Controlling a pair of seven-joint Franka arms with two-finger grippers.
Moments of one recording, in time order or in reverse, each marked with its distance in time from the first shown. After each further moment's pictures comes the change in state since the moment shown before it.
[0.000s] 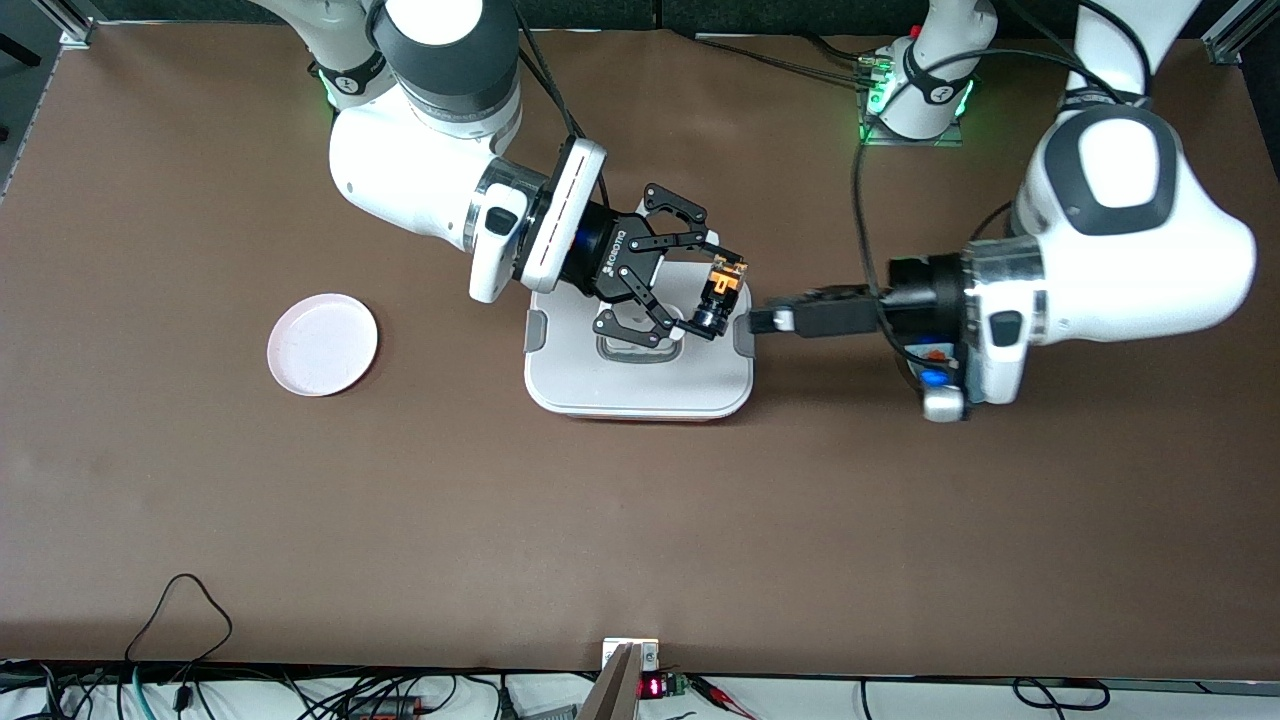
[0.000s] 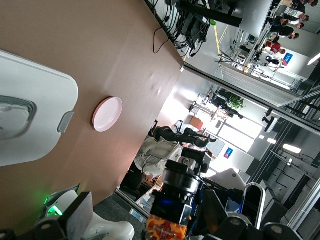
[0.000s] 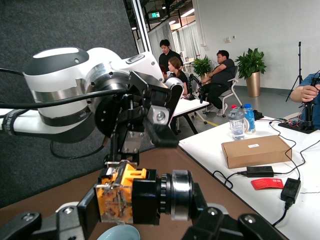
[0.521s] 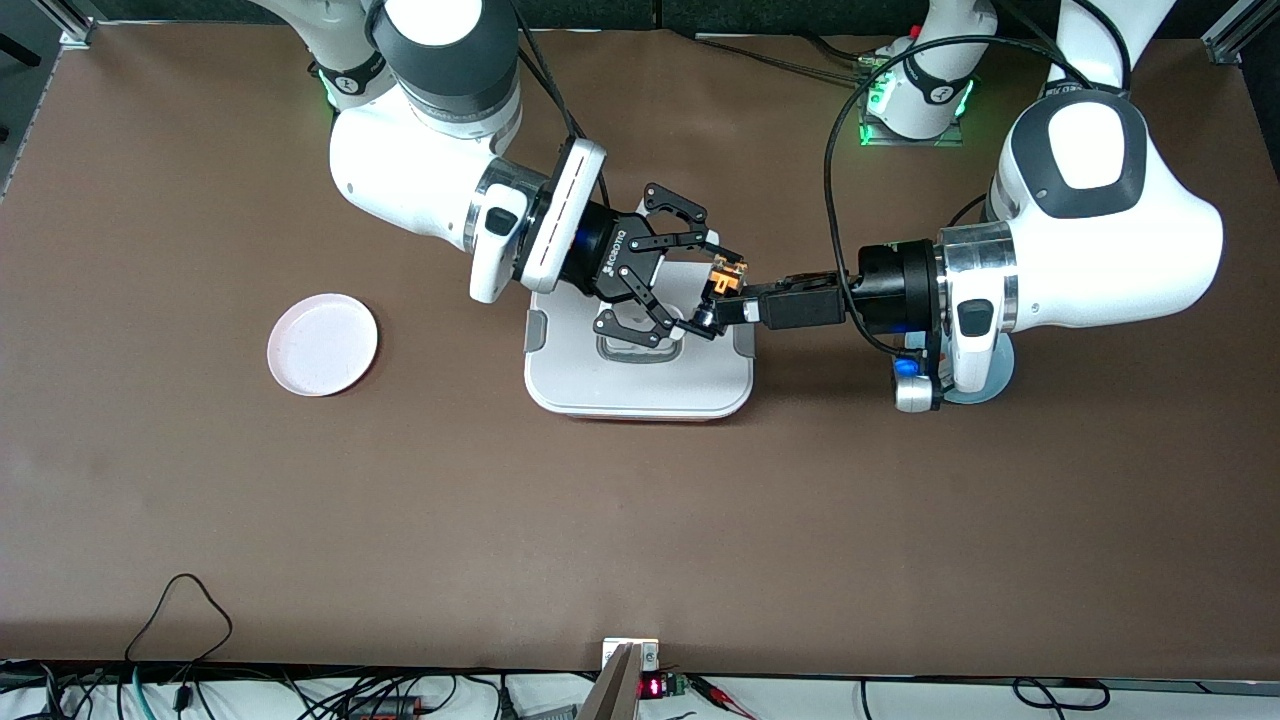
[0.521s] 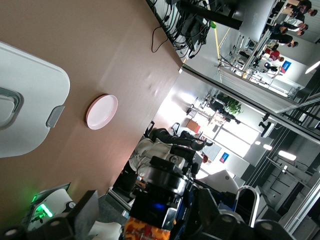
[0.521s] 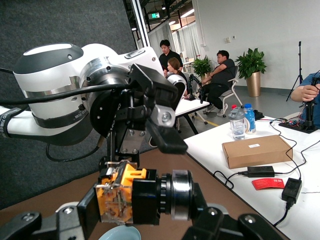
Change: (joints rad) left arm -0.014 0.000 -0.013 0.013 0.000 0.050 -0.059; right arm 0.000 0.000 0.000 0.000 0.006 -0.001 0.000
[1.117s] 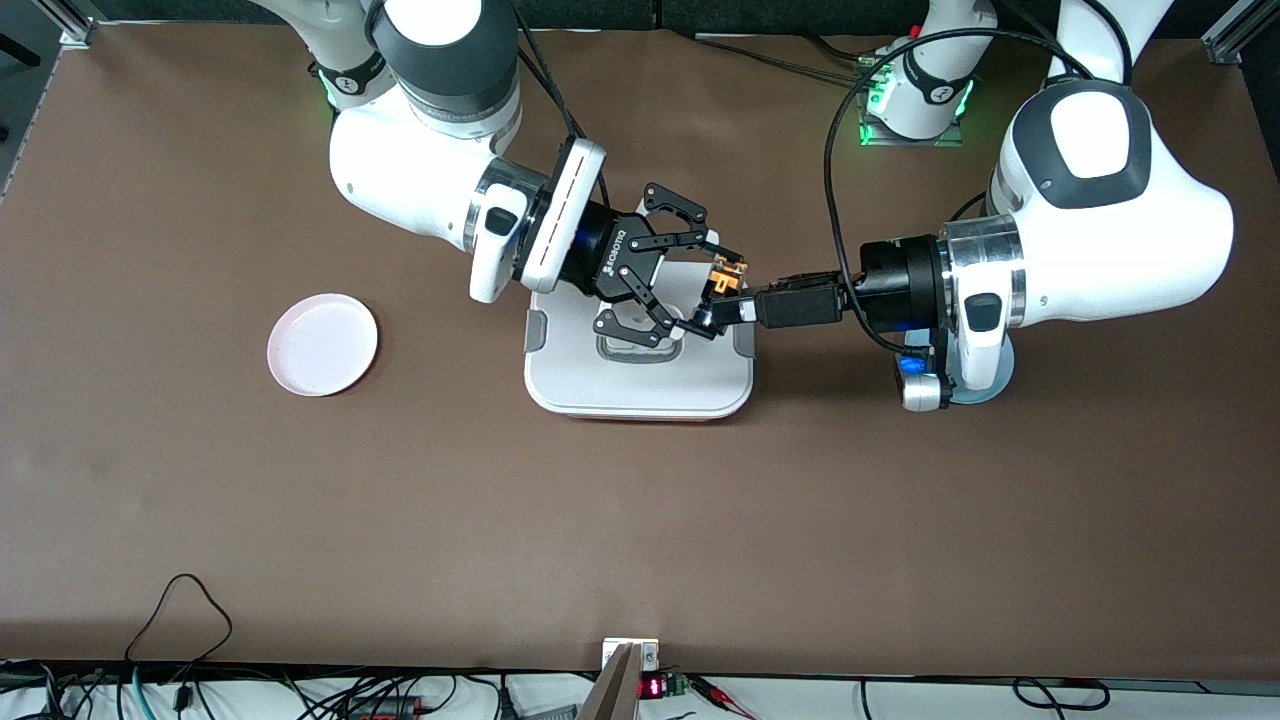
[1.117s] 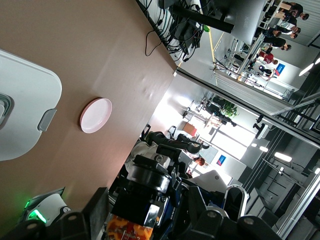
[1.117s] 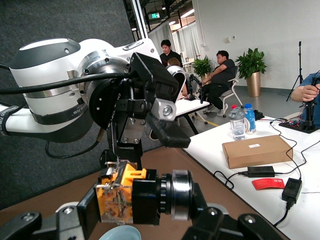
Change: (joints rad) left arm -0.002 0.000 -0.002 0.019 0.000 0.011 -0.008; right arm 0.000 0.000 0.000 0.000 0.001 0.000 0.000
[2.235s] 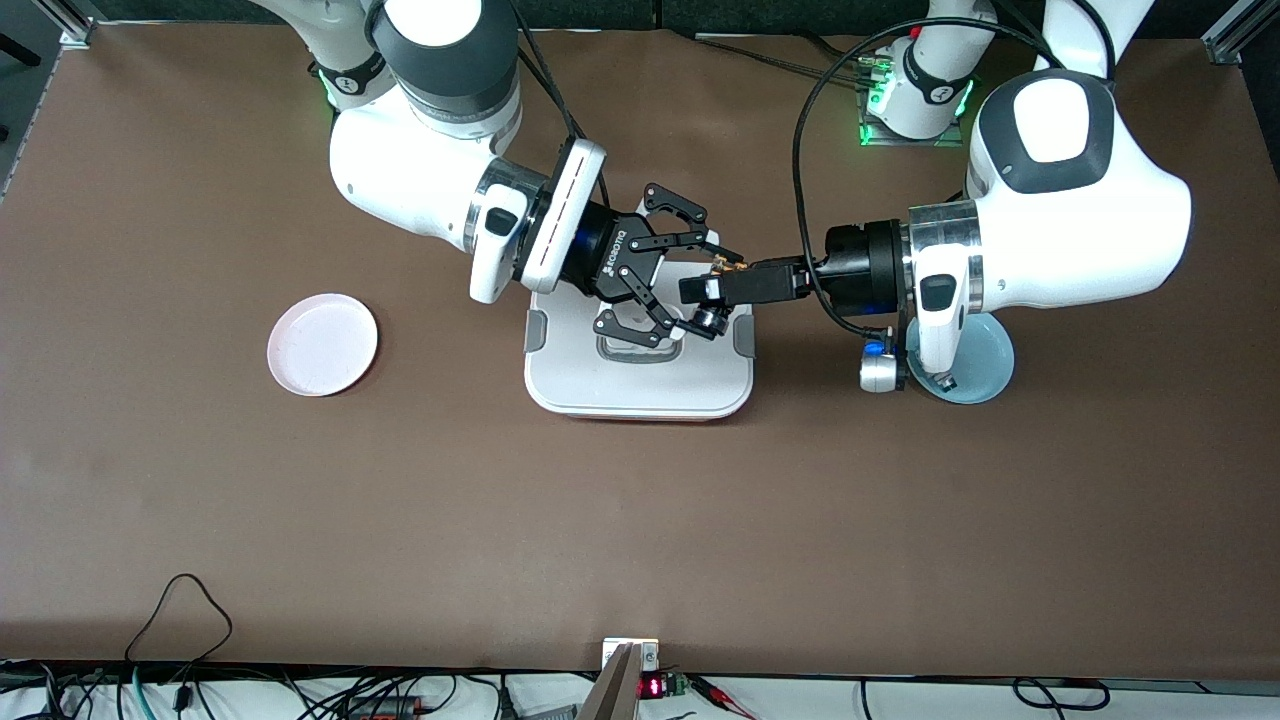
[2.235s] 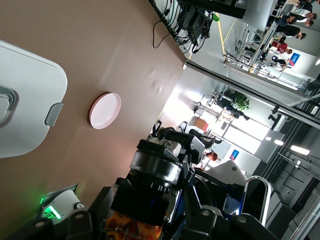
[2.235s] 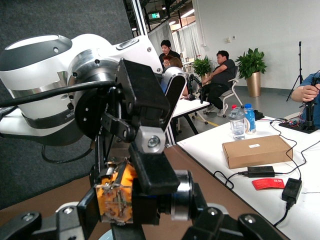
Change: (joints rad) left arm -0.012 0.000 -0.036 0.000 0.055 0.006 0.000; right arm 0.000 0.000 0.000 0.000 0.001 0.000 -0.002
